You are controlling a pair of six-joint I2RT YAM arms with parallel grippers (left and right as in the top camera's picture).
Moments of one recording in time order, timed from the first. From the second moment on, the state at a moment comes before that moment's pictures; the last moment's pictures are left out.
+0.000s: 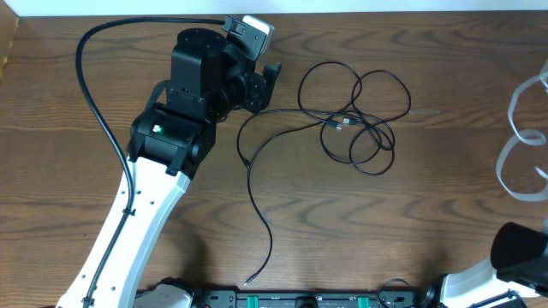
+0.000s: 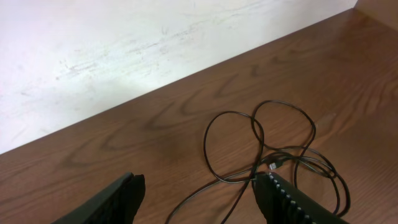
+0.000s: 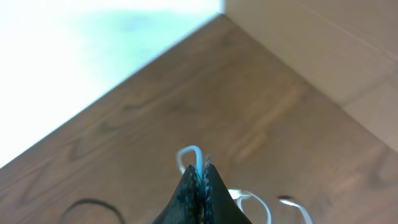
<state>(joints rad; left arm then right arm) -0.37 1.39 1.45 -0.57 0.15 0.09 -0.36 1.77 2.14 -1.10 0.21 0.30</state>
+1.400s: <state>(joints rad) -0.37 1.39 1.45 -0.58 0.15 0.10 0.01 2.40 3.10 -0.87 0.06 0.28</state>
